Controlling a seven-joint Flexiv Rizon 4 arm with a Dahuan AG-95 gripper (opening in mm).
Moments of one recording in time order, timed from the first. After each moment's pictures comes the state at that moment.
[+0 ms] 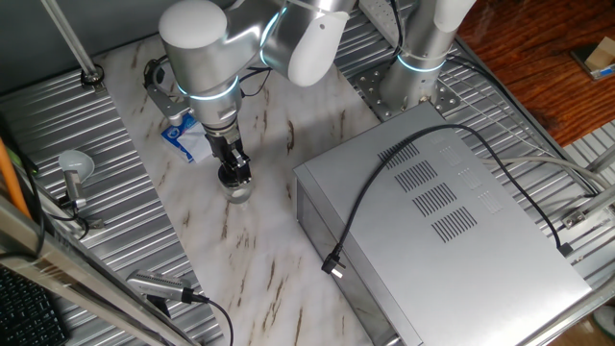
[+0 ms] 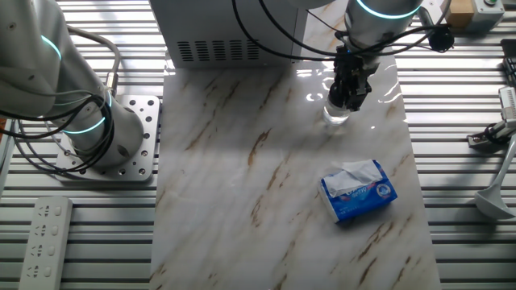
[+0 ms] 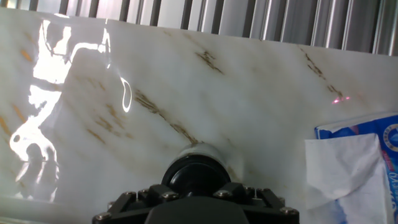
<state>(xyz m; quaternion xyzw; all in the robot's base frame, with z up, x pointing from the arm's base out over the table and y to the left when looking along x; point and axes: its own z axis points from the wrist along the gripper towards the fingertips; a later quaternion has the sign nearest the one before) 0.547 0.064 0.101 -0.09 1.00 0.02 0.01</state>
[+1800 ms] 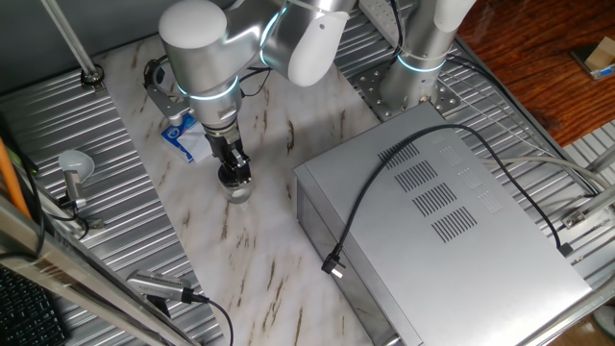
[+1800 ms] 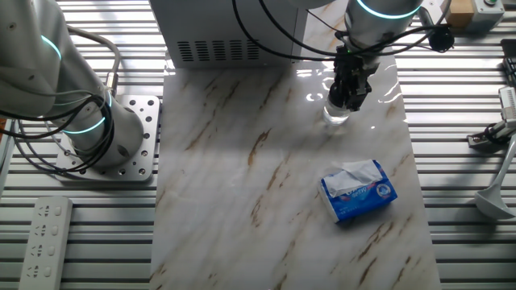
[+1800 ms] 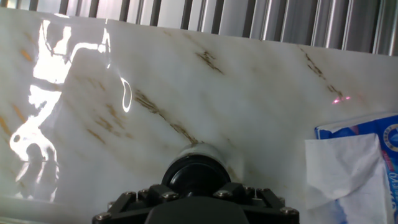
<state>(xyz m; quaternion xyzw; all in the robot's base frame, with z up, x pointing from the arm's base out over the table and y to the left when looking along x) 0.547 0.064 0.101 -0.10 0.99 0.02 0.01</state>
